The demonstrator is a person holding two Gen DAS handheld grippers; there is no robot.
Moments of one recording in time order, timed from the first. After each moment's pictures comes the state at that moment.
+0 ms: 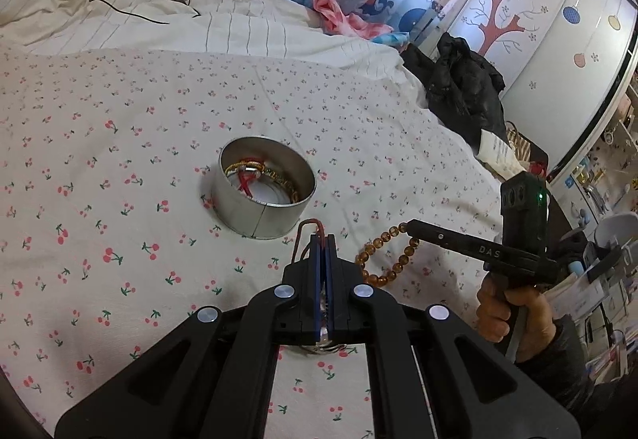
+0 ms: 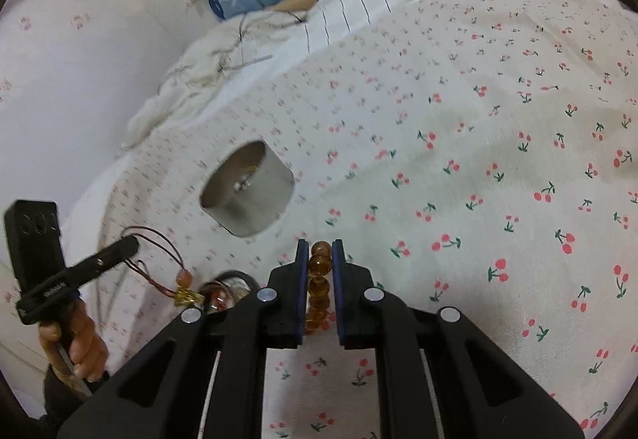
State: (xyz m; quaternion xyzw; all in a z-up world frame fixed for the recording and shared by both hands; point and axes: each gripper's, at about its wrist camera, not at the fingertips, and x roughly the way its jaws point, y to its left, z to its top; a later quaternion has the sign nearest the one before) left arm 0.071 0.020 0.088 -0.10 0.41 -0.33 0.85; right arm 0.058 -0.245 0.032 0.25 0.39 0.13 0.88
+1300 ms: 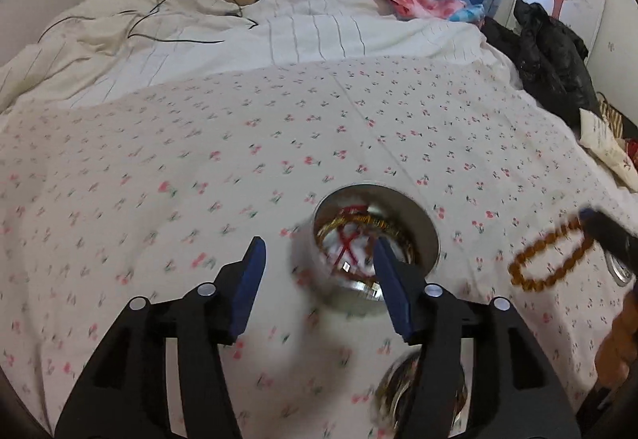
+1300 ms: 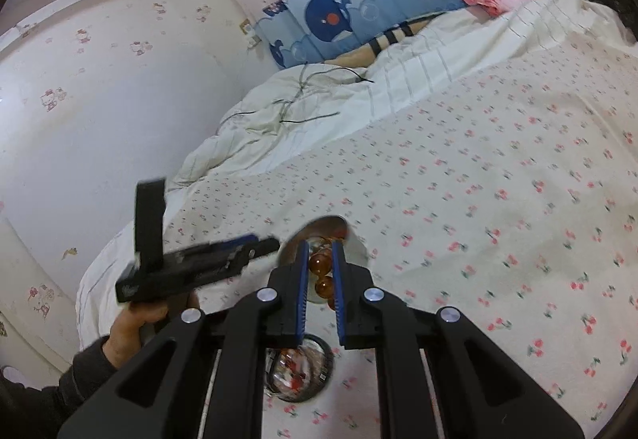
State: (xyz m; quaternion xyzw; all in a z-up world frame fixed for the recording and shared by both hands) left arm 0.151 -0.006 0.079 0.02 0.42 -0.18 0.89; right arm 0.067 -0.221 0.089 0.24 0.29 0.21 0.90
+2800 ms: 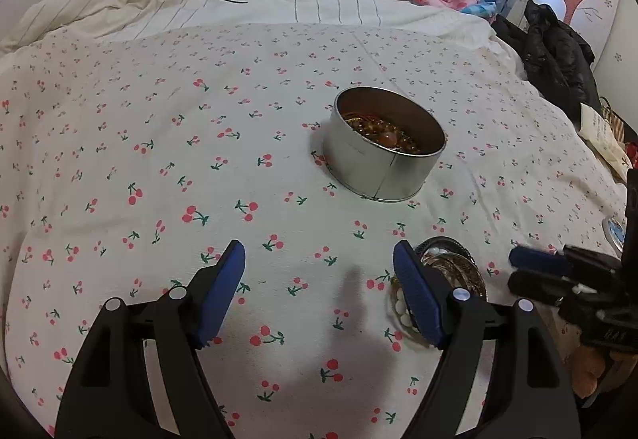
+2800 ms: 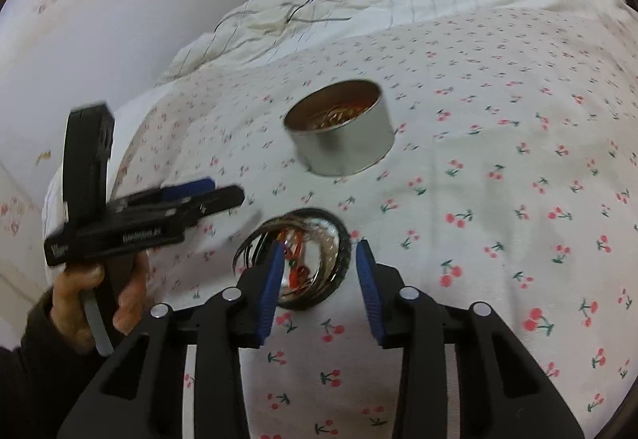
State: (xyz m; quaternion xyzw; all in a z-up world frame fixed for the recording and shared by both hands) left arm 0.081 0.027 0.034 -0.01 0.44 -0.16 0.88; right arm 0.037 -0.155 0.019 0.13 0.42 0.22 0.87
